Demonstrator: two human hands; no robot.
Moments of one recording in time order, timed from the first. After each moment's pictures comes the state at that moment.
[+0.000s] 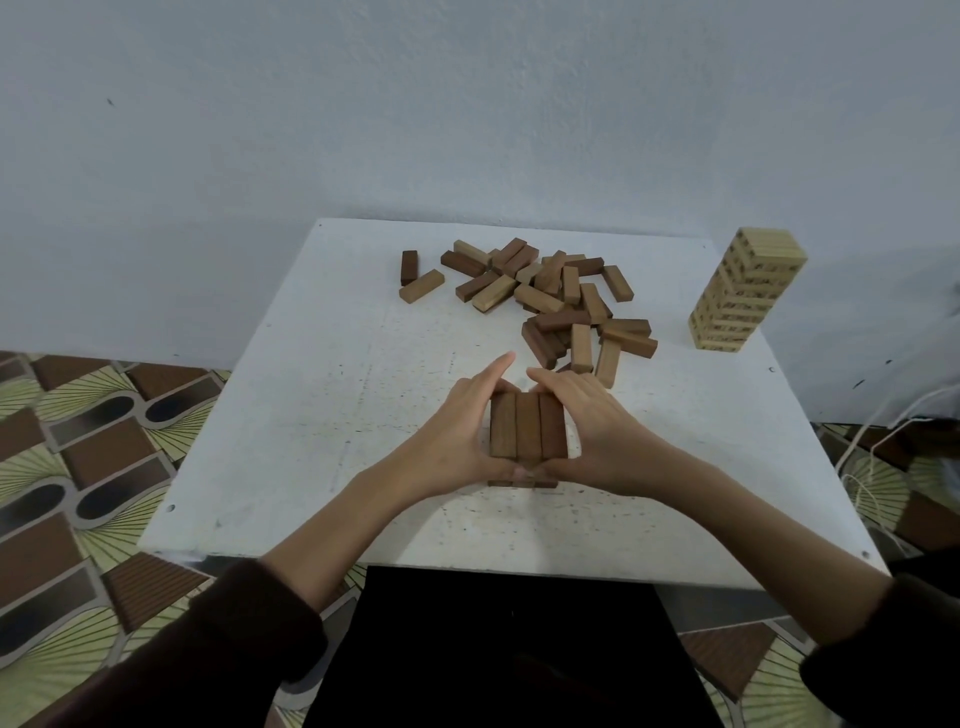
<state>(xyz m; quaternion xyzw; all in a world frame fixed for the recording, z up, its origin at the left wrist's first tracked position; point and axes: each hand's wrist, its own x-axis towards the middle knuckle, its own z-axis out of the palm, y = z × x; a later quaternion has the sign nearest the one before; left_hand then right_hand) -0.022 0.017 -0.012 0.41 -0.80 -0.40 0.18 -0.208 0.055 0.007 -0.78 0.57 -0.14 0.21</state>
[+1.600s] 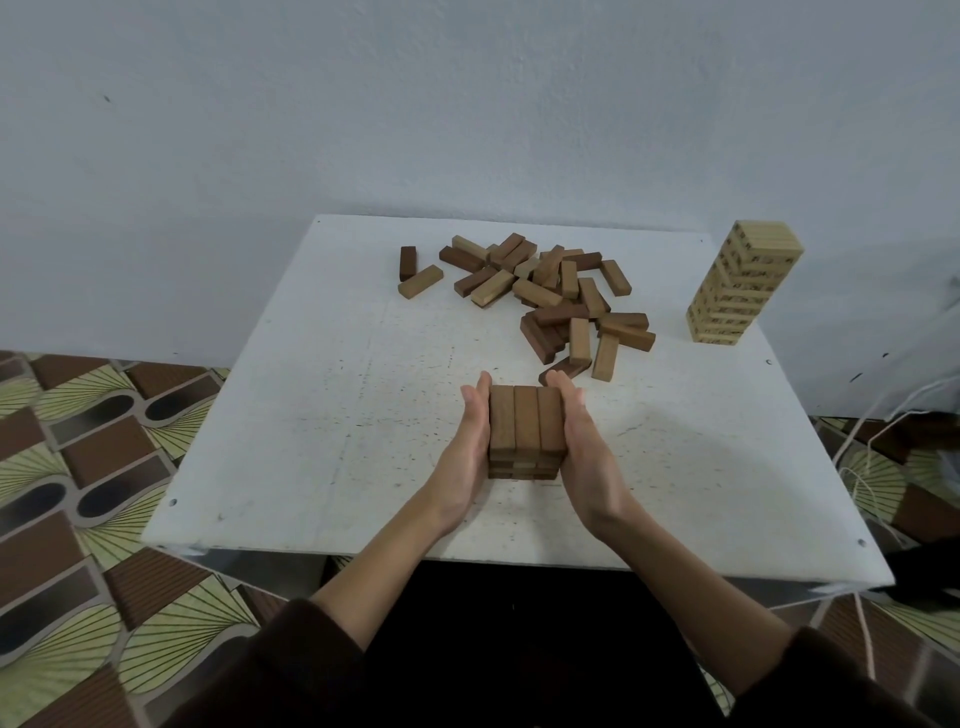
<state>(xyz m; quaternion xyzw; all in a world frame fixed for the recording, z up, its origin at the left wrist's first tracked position) -0.042 0.052 -0.026 0.38 -0.48 -0.72 0.34 -0.171 0.075 -0.036 -0.41 0.56 -0.50 0.52</state>
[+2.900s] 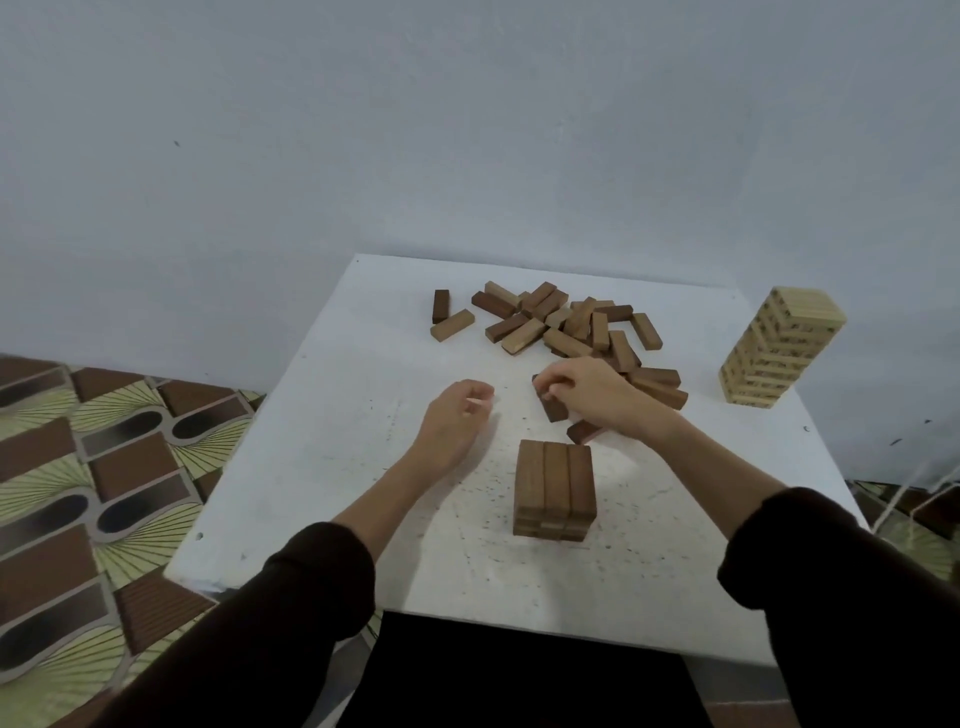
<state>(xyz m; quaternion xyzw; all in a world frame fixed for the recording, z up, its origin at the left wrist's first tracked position) -0.018 -0.049 -0.037 0.56 -0.66 -0.39 0.30 -0.202 -0.047 0.017 -0.70 0.64 -0.13 0.27</state>
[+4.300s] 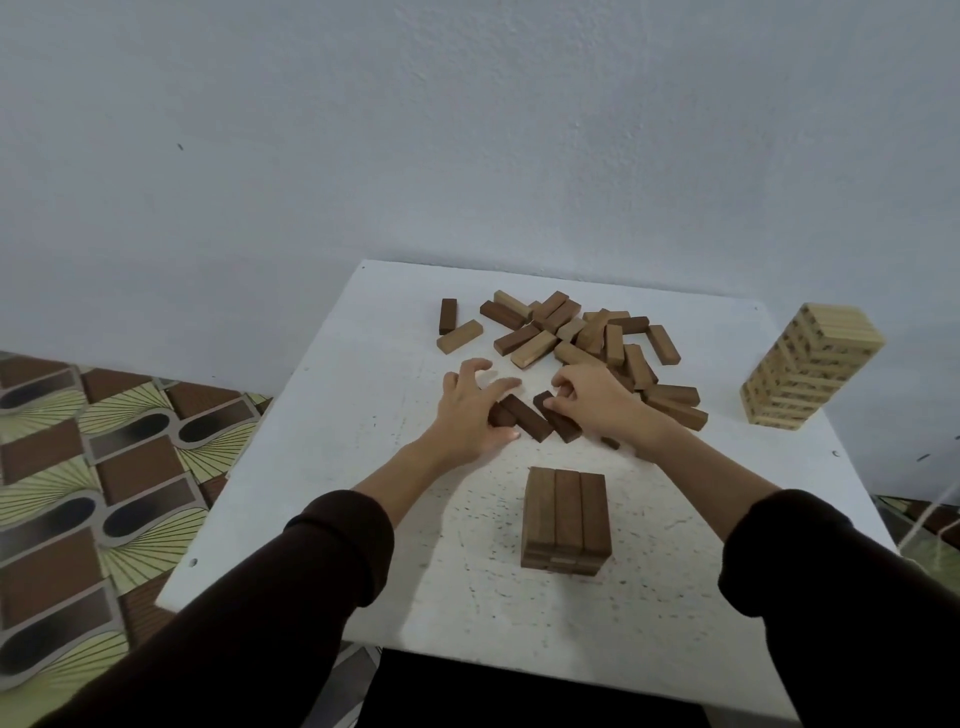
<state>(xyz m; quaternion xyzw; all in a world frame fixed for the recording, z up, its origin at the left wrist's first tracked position) -0.023 -0.093 -0.047 0.53 -0.81 -0.21 0.16 -0.204 -0.086 -0.005 -0.70 0.66 -0.12 0.26</state>
